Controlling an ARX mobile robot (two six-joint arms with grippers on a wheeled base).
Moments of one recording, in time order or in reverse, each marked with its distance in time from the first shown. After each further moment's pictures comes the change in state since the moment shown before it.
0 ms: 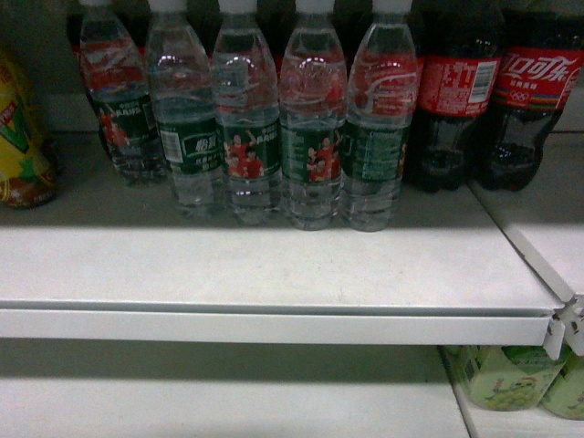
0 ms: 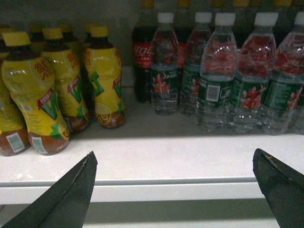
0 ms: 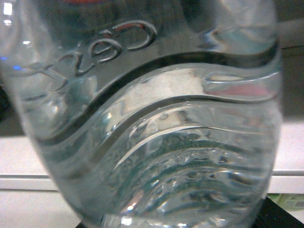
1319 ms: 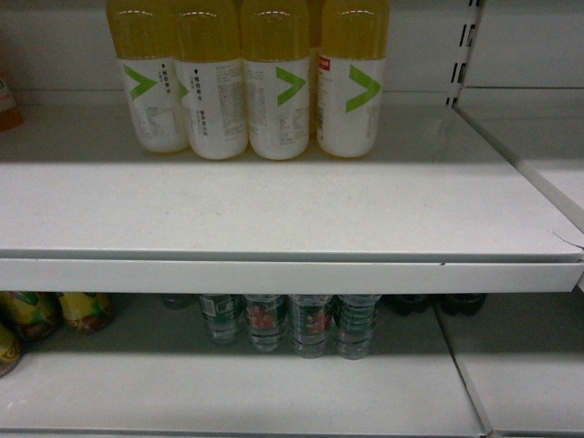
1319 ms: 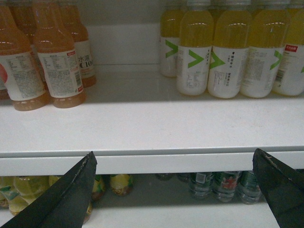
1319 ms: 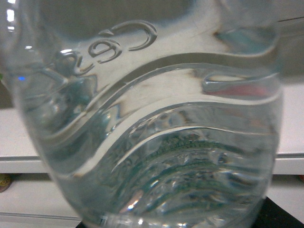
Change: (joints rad) left arm 0.000 0.000 0.000 0.004 -0.001 0.000; right arm 0.000 -0.005 0.004 0.007 -0.003 0.005
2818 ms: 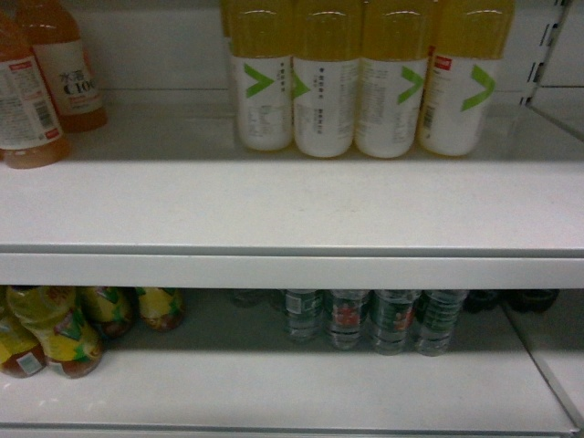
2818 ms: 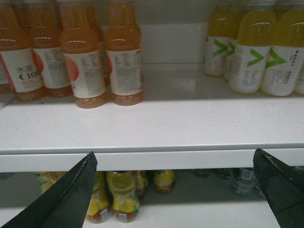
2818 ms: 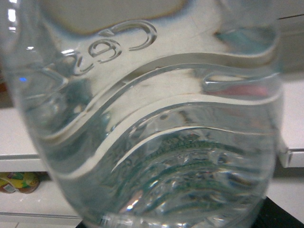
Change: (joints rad) left arm 0.000 0.000 0.000 0.000 0.000 0.000; right arm -0.005 0.000 0.000 -0.003 0.002 0.000
